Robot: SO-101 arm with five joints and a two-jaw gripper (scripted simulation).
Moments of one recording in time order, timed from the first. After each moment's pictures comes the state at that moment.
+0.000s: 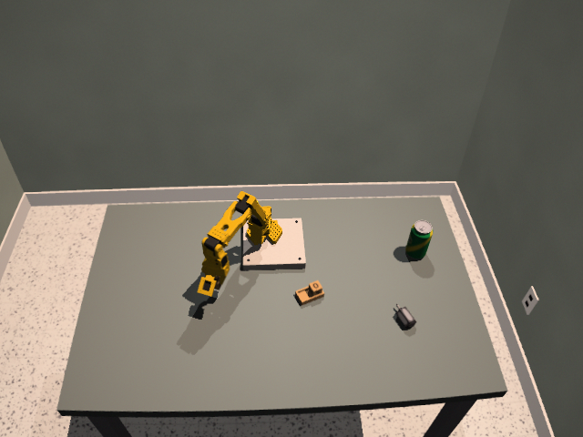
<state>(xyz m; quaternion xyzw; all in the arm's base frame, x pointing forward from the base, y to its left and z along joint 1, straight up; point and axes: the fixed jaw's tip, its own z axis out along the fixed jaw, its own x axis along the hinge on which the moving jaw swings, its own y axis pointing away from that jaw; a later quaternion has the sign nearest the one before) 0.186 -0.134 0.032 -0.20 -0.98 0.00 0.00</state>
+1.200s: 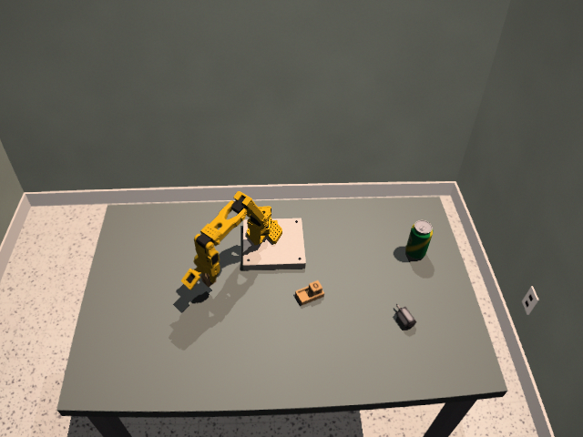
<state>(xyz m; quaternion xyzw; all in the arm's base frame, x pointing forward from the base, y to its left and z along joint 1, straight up) 0.177 -0.158 0.030 -0.42 -0.91 0.00 0.00</state>
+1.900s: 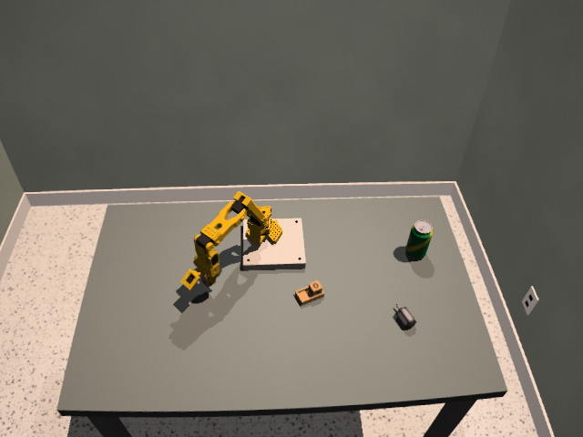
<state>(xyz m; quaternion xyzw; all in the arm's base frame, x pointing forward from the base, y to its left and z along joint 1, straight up) 0.178 -0.159 0.028 -0.42 -0.91 0.00 0.00</state>
